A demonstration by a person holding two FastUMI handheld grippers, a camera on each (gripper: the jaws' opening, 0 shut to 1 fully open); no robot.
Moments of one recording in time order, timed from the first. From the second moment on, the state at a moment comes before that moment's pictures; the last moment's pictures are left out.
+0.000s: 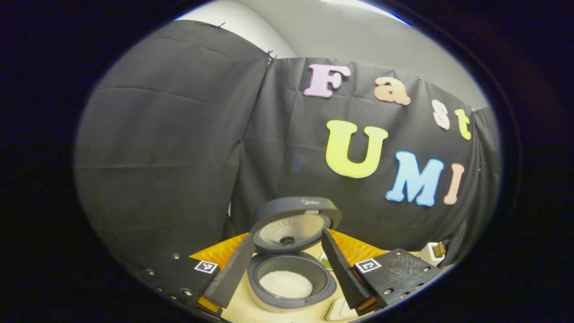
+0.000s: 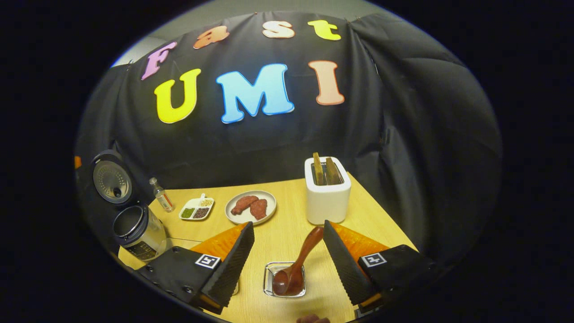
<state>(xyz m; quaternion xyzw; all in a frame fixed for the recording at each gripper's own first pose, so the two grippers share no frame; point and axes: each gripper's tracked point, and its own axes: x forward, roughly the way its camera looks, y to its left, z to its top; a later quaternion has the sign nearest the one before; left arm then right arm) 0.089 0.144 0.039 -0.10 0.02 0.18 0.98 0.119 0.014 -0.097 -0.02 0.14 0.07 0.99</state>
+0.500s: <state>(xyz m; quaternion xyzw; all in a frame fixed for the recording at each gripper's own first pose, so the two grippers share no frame) 0.268 0.188 0.040 -0.10 0.12 0.15 0.98 0.088 0.075 -0.061 -0.06 0.09 0.11 0.99</state>
